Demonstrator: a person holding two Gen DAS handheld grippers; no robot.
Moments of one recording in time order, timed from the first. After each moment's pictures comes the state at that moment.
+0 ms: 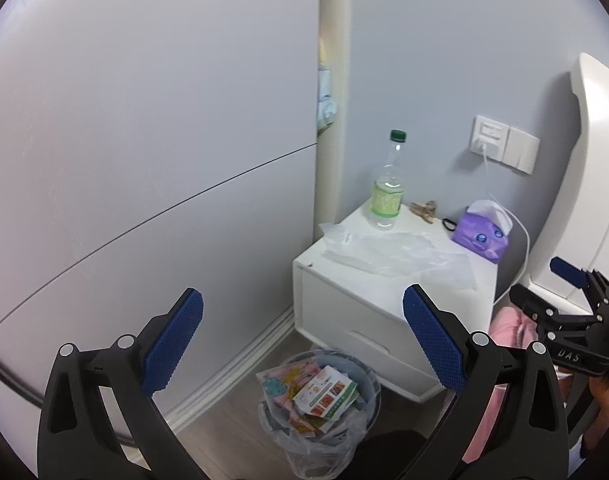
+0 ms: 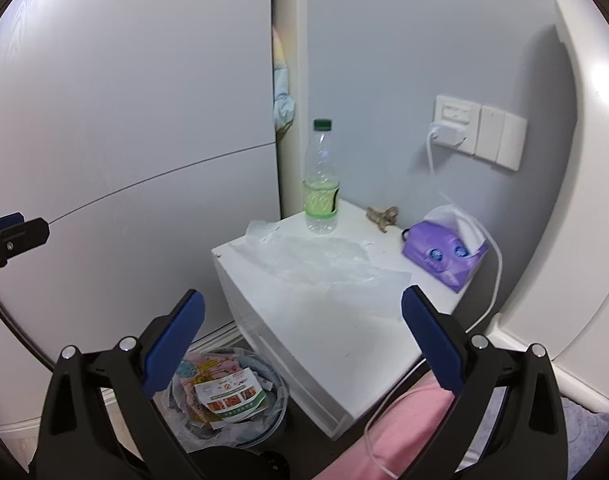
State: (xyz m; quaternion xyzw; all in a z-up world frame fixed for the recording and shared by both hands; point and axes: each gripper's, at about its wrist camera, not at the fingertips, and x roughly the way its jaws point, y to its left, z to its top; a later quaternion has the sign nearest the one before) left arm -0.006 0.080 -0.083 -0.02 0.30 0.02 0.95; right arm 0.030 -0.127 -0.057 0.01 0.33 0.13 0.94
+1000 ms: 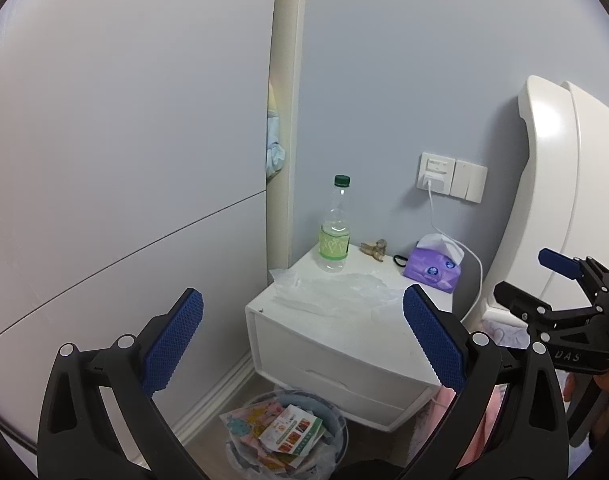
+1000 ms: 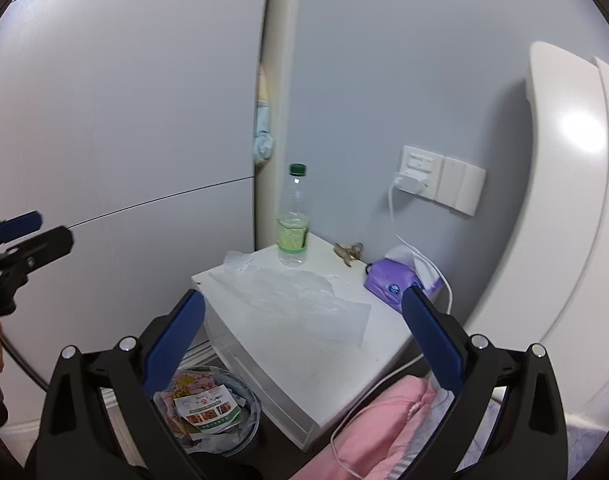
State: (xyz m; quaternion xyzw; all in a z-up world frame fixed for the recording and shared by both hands) left arm -0.016 0.052 -0.064 -0.02 0.22 -0.06 0.97; right arm 0.003 -0.133 -0.010 -0.02 0.29 0.07 0.96
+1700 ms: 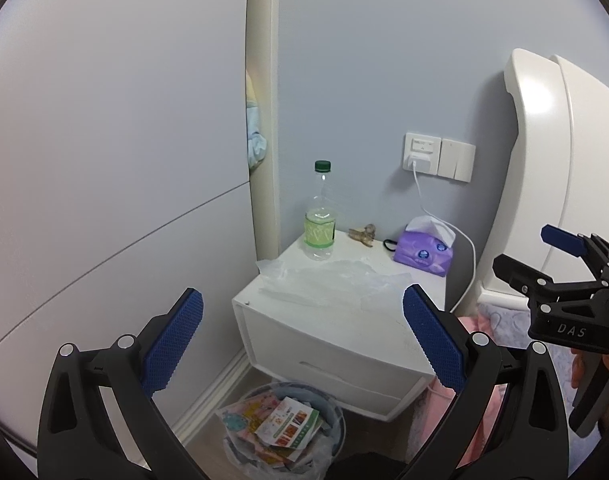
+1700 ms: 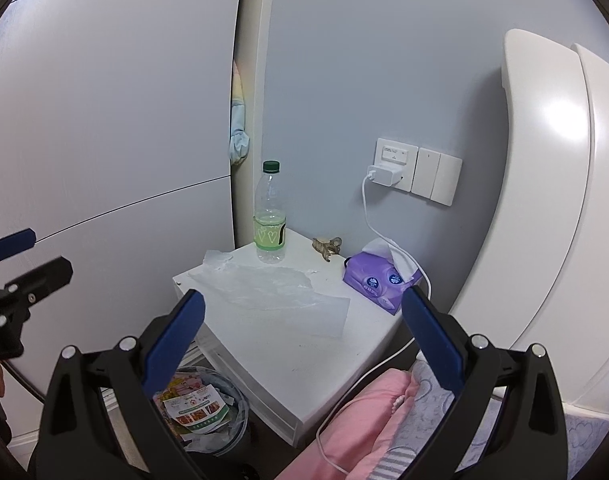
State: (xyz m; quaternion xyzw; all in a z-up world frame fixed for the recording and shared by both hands) left arm -0.014 0.023 -0.071 0.01 0.24 -0.07 0.97; right arm 0.004 -0.147 -0.009 -0.02 0.29 0.05 0.96
